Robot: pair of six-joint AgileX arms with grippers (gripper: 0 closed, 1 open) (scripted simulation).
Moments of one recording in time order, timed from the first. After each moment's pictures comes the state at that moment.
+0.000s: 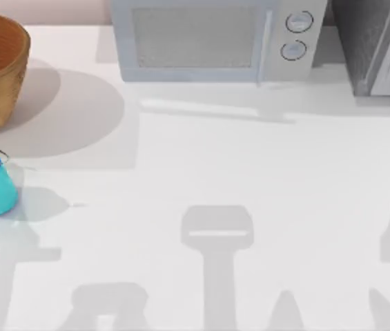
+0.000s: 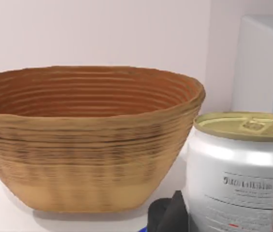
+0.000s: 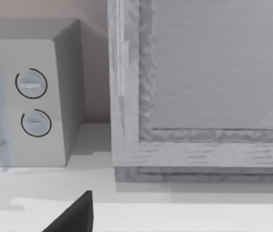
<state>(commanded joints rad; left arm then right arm) 0.00 0.00 0.00 0.00 0.00 0.00 0.00 0.00 0.00 0.00 0.00 0.00</state>
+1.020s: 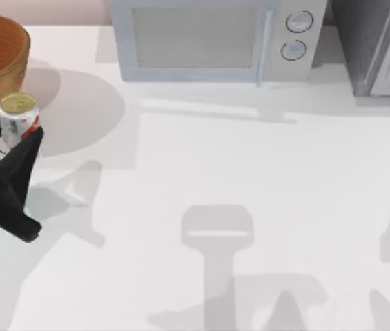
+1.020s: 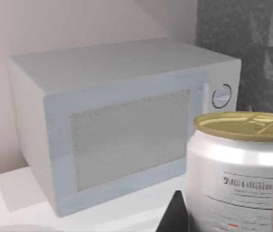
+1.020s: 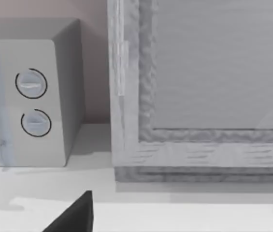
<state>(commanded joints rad) -0.15 0.54 0.27 0.25 0.41 0.02 0.00 0.00 0.00 0.00 0.00 0.00</state>
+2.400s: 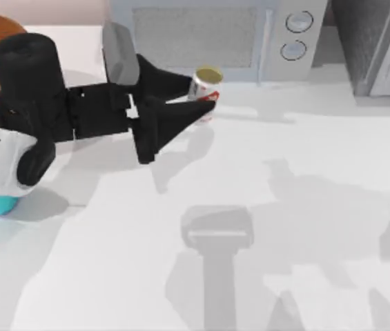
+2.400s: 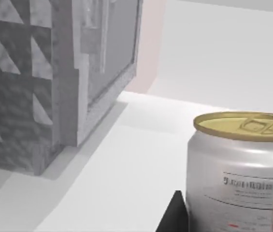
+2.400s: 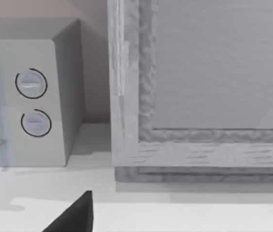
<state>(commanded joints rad) -0.33 1.84 0.84 0.91 1.06 -0.01 0.00 0.00 0.00 0.00 0.00 0.00</state>
